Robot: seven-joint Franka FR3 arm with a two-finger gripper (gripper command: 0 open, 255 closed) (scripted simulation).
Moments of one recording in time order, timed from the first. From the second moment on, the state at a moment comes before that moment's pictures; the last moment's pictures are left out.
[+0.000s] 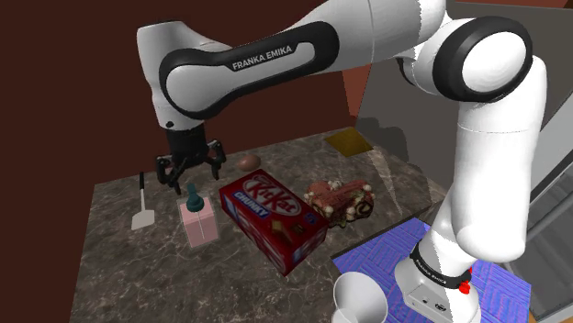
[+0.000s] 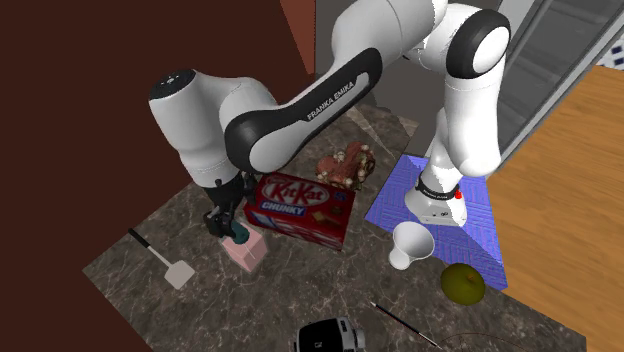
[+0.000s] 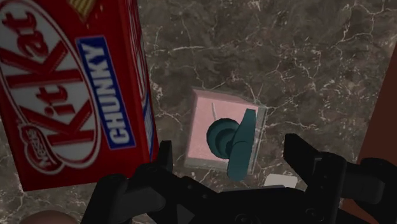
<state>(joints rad) 0.24 0.36 0.46 -1.59 -0.08 1.87 0.79</state>
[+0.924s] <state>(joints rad) 0.26 0.43 0.45 -1.61 -0.12 1.94 0.82</state>
